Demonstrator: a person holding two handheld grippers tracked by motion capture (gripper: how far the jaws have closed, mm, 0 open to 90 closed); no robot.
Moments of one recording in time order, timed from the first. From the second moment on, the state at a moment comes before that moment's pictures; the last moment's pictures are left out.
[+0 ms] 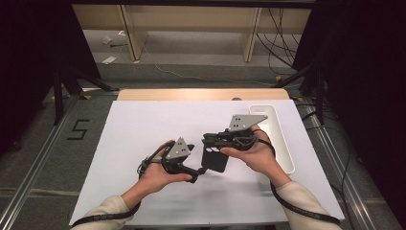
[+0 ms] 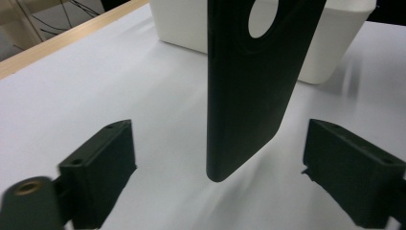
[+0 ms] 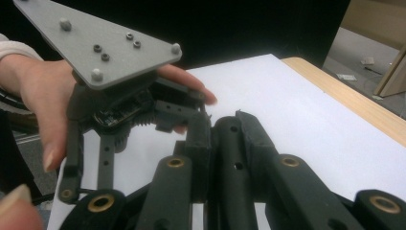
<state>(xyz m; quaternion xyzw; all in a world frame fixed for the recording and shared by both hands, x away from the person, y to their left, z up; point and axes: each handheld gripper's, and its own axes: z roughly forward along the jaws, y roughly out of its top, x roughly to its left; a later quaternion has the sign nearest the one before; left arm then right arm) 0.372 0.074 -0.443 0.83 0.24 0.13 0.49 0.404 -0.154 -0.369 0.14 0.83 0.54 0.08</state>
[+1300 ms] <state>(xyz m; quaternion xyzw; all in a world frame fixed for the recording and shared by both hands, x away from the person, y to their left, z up) 0.375 0.069 -0.453 0.84 0.17 0.09 0.50 0.398 -0.144 -0.369 0.12 0.82 0.55 0.04</state>
